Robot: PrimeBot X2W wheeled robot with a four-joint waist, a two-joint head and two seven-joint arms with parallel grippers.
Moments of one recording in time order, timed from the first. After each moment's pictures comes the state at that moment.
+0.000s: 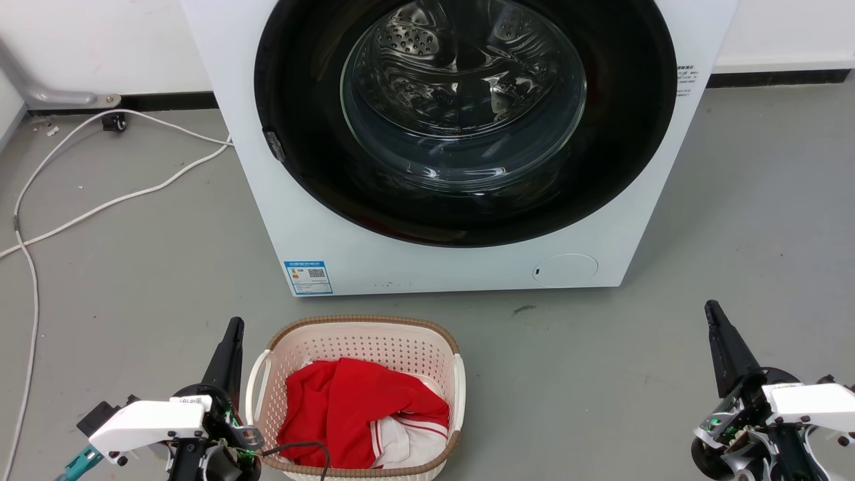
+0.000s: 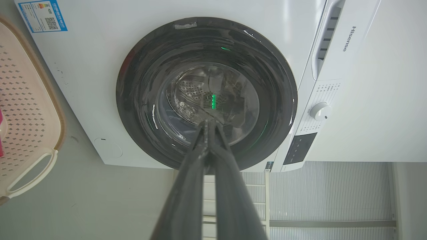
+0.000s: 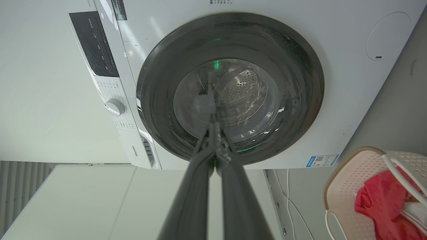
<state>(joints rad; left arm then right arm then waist) -0.10 0.05 0.11 0.25 -1.61 -0.13 0.11 -0.10 -0.05 -0.11 0.25 1.61 0.13 0.11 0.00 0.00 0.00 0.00</state>
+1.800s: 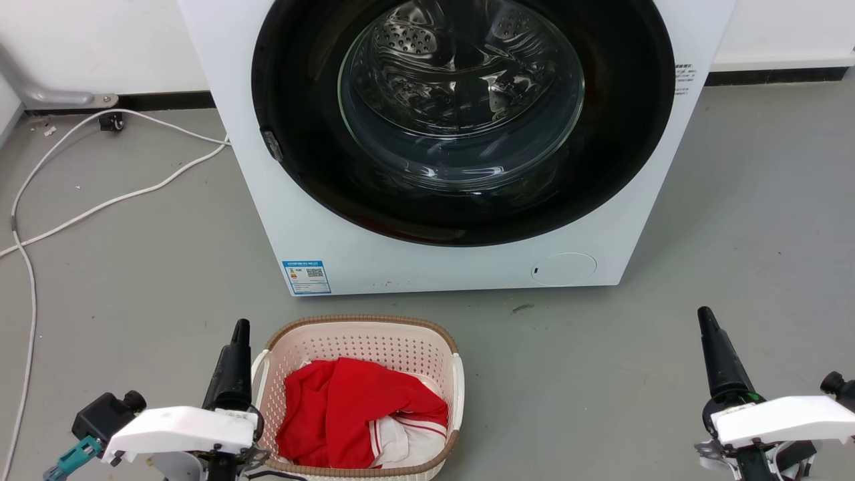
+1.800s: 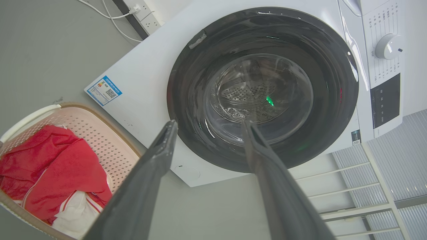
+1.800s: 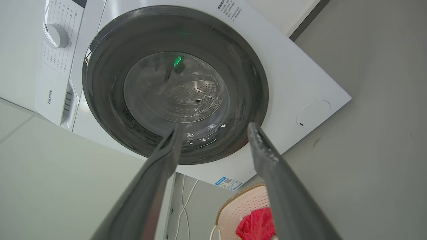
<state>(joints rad) -0.04 0.04 0.07 0.17 -1.08 -0.08 -0.01 -0.04 -0.05 -0.08 0.18 1.01 0.13 -0.01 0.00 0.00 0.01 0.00</state>
